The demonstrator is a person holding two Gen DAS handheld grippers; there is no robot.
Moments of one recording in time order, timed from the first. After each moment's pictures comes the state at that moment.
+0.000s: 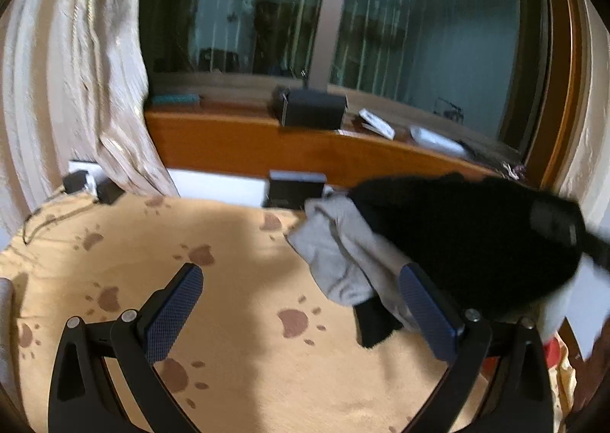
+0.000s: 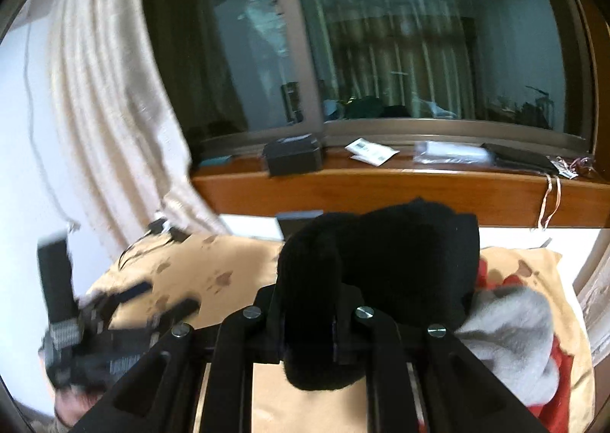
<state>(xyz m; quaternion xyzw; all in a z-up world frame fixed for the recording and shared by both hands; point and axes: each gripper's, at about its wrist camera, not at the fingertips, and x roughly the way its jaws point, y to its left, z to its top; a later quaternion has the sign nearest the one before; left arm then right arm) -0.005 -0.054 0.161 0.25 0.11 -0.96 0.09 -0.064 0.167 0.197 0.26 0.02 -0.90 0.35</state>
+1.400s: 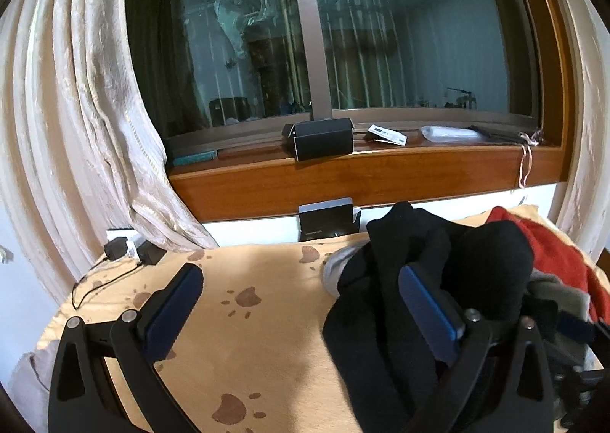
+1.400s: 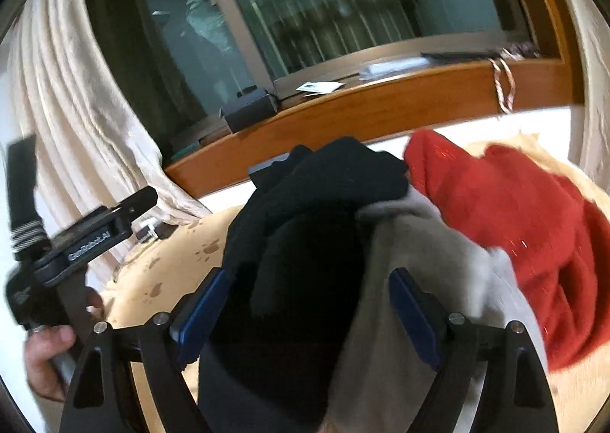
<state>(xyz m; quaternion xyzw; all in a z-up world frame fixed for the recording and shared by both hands) -0.002 -0.027 0.164 0.22 -0.03 -0.97 0.14 -0.032 0.195 0.103 0.30 -0.09 -0.91 0.28</state>
